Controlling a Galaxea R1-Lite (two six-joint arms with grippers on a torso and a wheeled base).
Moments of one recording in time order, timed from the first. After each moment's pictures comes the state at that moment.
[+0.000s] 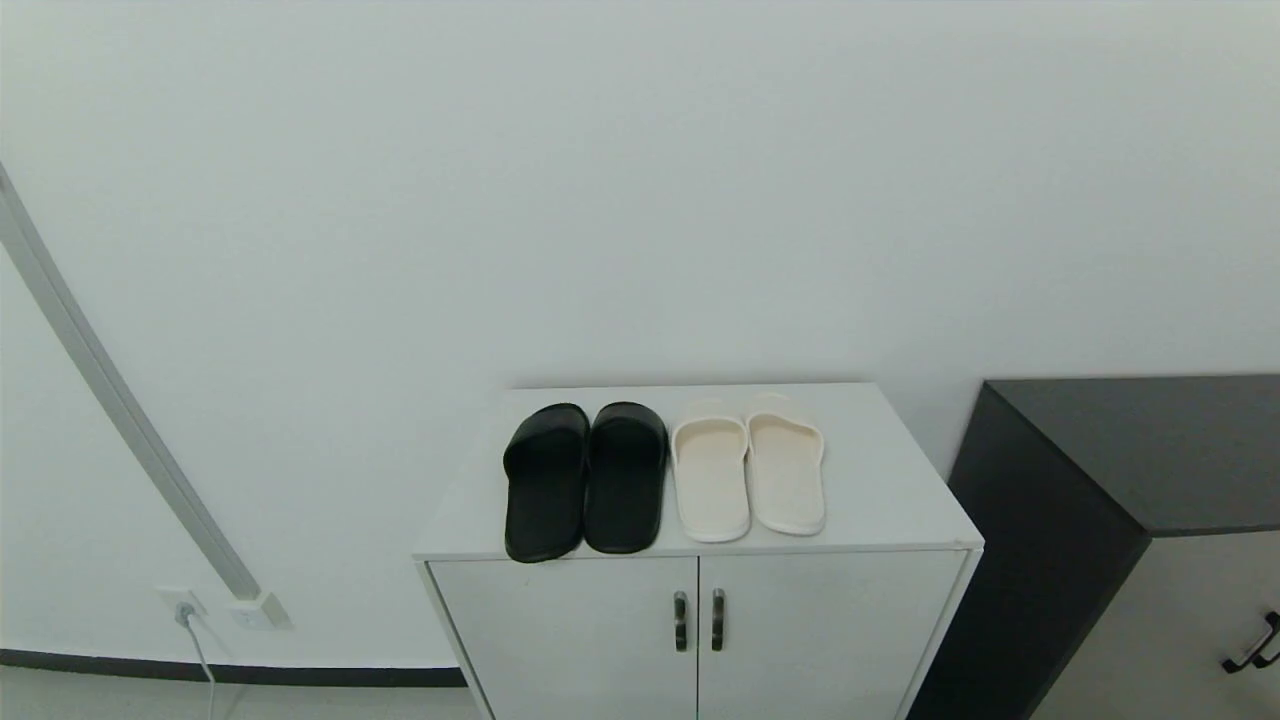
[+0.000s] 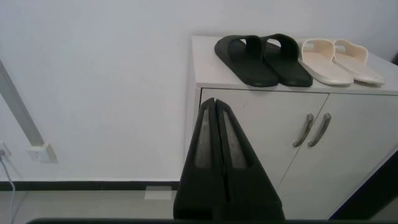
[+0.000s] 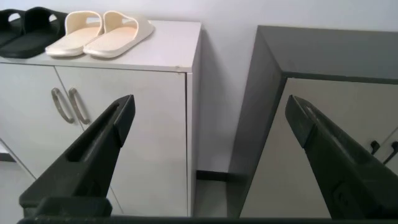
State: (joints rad) left arm 0.00 0.00 0.00 0.00 0.01 -0.08; right arm 0.00 0.00 0.00 0.00 0.11 -0.06
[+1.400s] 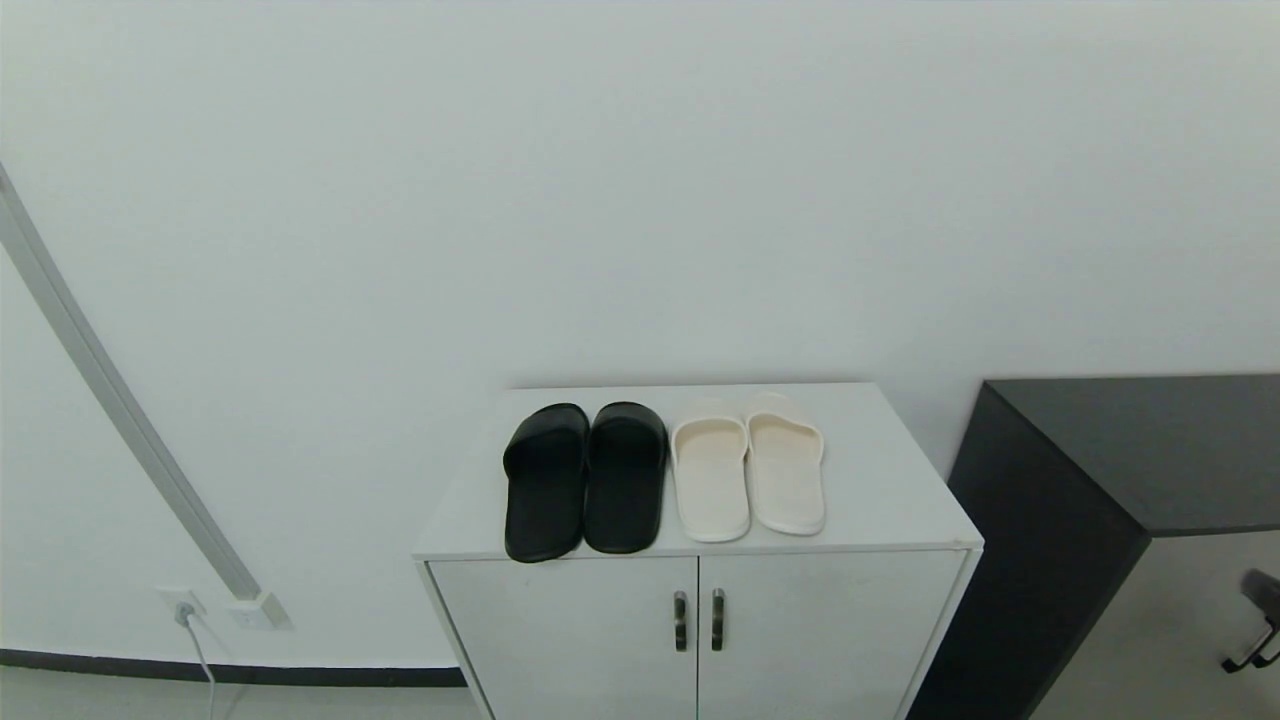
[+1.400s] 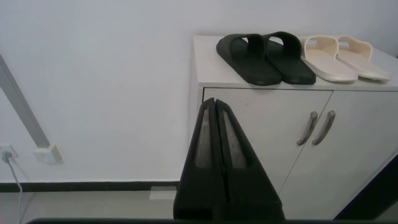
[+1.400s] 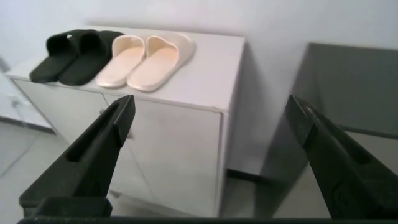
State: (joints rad) left arm 0.00 0.00 0.00 0.00 0.01 -0.05; right arm 0.19 0.78 -0.30 -0.32 0.13 0.03
